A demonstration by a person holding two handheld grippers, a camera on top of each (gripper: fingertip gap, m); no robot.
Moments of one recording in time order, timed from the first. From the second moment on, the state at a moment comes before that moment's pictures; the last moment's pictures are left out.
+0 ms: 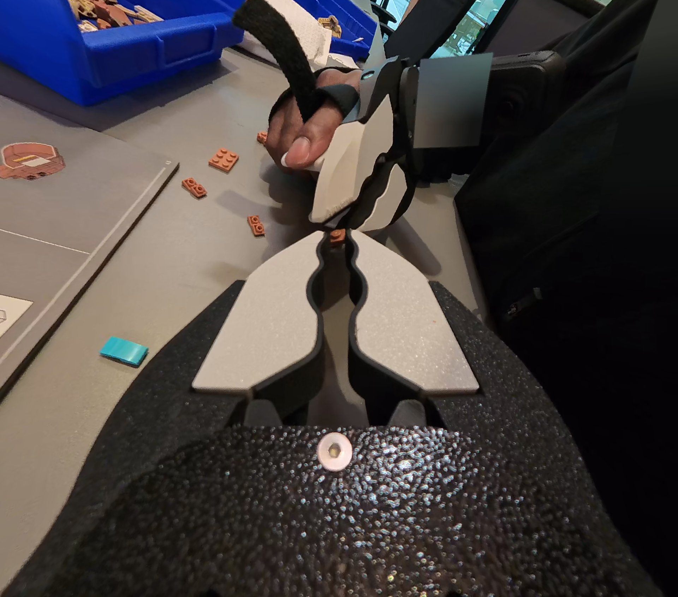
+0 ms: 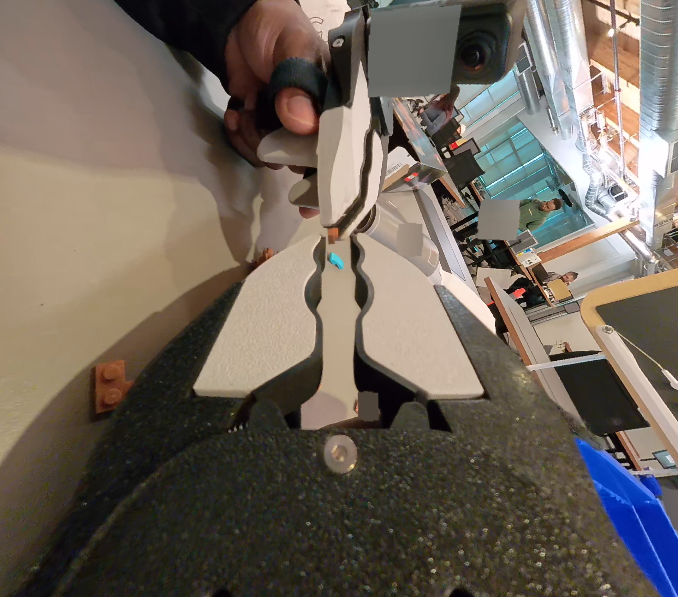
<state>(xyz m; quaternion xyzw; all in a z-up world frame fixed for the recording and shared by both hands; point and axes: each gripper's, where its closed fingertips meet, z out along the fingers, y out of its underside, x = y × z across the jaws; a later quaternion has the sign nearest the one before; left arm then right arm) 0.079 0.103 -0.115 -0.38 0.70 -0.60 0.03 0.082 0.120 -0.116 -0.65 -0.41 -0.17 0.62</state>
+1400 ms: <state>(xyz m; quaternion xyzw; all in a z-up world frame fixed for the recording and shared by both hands) 0.066 0.169 -0.137 -0.41 0.74 -0.52 0.09 0.107 0.103 -0.146 -0.81 -0.31 0.04 0.50</state>
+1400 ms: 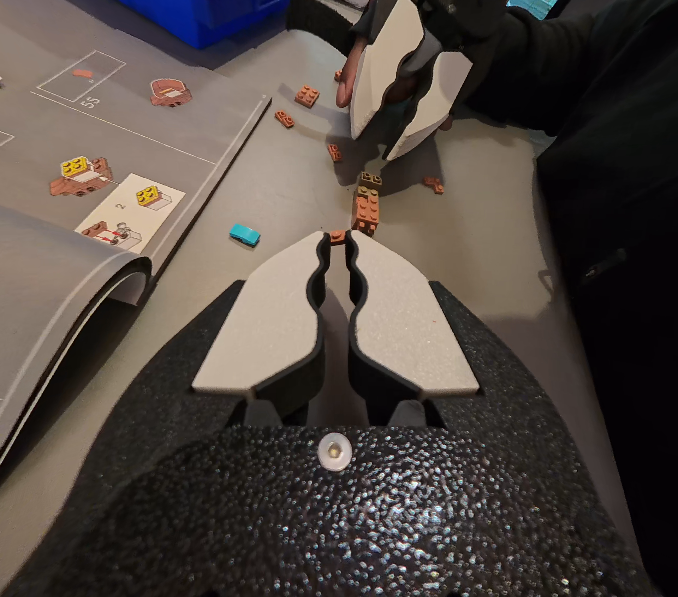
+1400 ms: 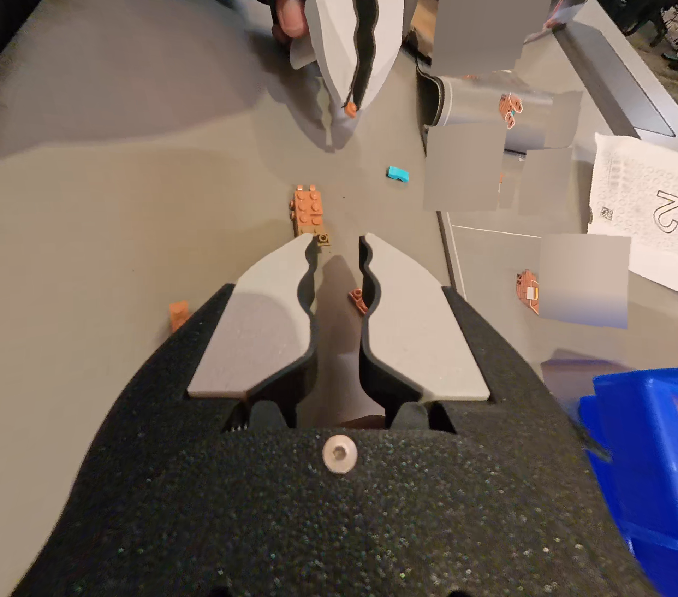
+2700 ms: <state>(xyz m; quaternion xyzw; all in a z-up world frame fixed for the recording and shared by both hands) 0.070 0.129 -0.123 -0.34 0.76 -0.53 0.17 0.096 0.099 -0.171 -0.85 -0.34 0.04 0.40</state>
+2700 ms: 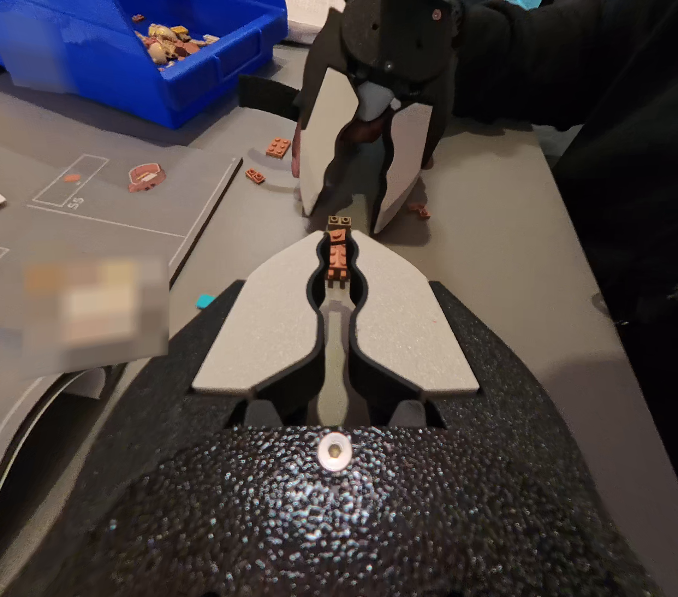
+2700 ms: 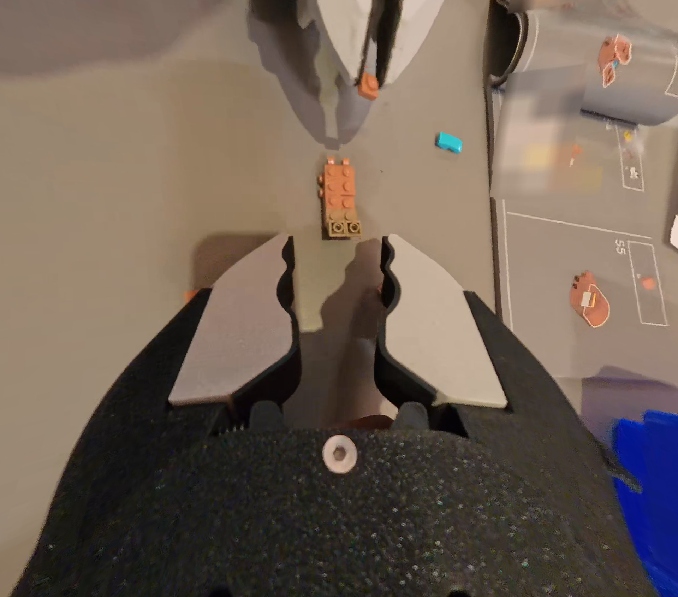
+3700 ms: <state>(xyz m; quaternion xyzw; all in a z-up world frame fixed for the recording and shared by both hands) 0.074 0.108 -0.154 -0.30 0.83 -0.42 0.20 0.083 0.112 -0.172 -0.85 -0.33 0.05 0.40</state>
